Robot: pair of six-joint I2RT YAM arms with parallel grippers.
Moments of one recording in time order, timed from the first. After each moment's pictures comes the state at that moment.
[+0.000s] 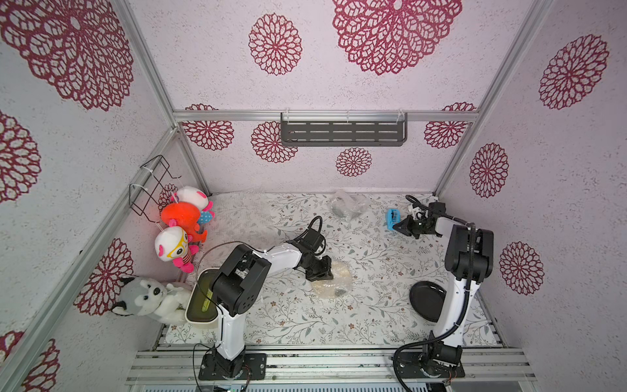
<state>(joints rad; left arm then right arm) -0.62 1.97 1.19 -0.38 0.50 -0.76 -0.20 2.27 1.60 -0.40 -0.76 0.28</state>
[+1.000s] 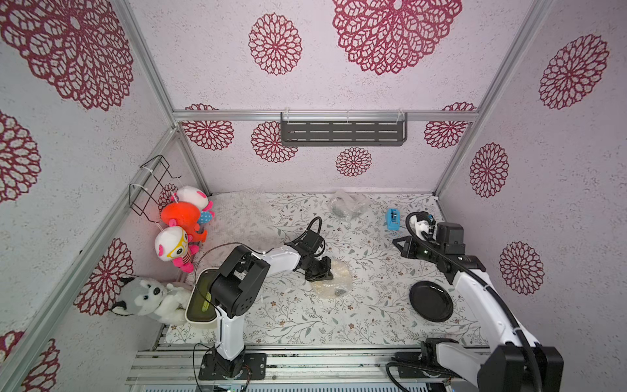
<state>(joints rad) -0.63 1.94 1.14 -0.32 0.49 -0.76 0.05 1.04 0.82 -0.43 -0.56 0.22</state>
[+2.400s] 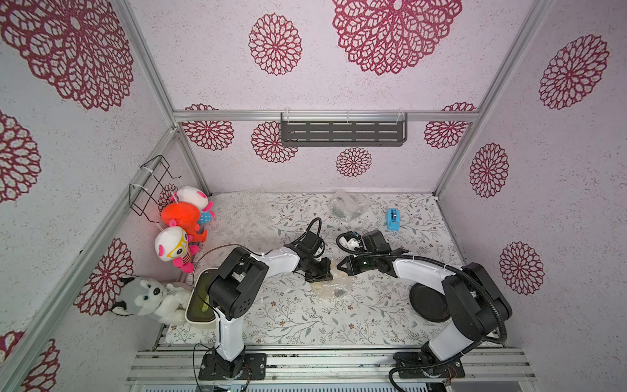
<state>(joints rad) -0.64 1.92 1.12 -0.30 0.48 -0.76 0.54 1.62 0.89 -0.15 -0.51 0.26</state>
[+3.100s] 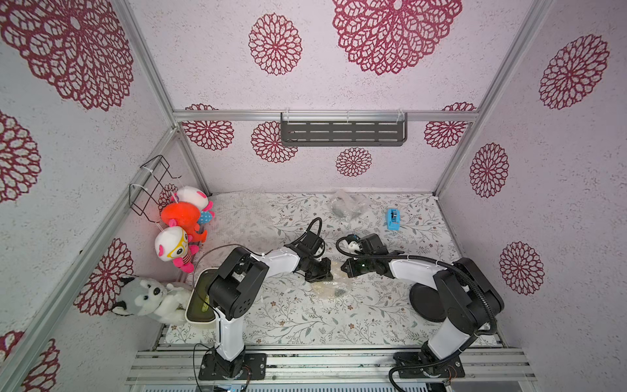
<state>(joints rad) -0.64 1.92 1.12 -0.30 0.48 -0.74 0.54 1.68 0.84 -0.09 -0.36 0.25</state>
